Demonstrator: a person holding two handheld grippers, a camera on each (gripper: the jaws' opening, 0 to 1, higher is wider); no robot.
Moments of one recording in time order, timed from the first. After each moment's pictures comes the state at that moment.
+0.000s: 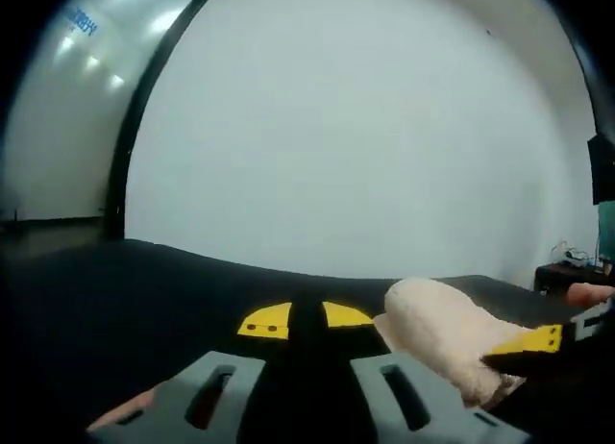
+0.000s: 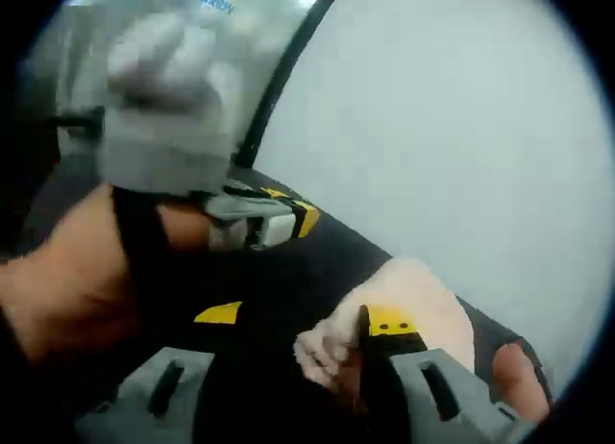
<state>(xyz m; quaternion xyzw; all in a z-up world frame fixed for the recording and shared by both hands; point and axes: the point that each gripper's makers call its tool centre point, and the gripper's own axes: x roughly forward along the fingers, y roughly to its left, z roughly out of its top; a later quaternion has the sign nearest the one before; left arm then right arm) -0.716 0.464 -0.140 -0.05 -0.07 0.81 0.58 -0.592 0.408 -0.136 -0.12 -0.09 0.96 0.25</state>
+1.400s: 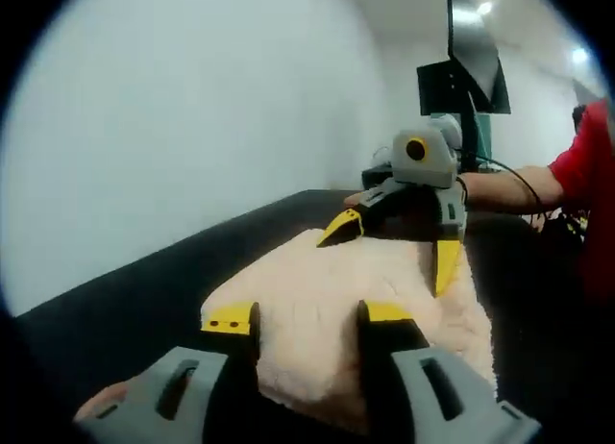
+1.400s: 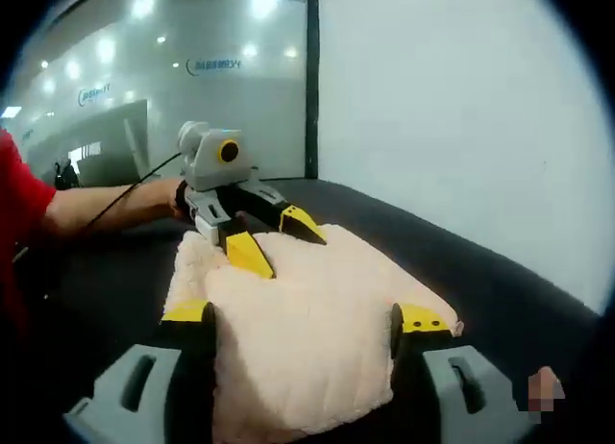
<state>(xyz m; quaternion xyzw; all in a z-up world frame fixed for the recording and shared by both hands) -0.605 0.551 -0.195 -0.04 0.13 0.43 0.89 -0.549 0.549 -0.191 -0.13 0.02 0.99 -0.02</state>
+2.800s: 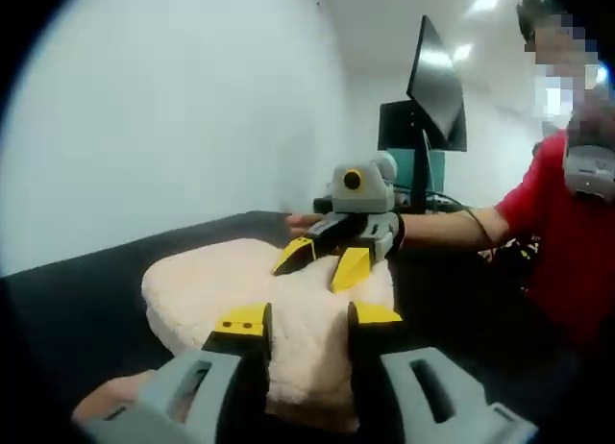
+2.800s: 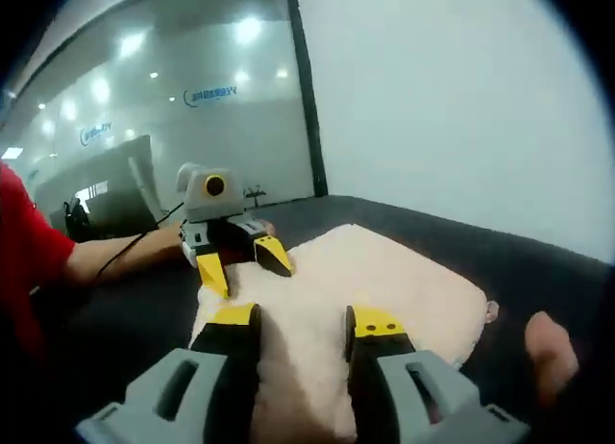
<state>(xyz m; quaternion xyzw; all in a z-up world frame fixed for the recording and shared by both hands) -0.569 0.501 -0.184 -0.06 0.05 0.35 0.93 -0.549 0.531 -0.188 -0.08 0.05 0.99 -0.02</state>
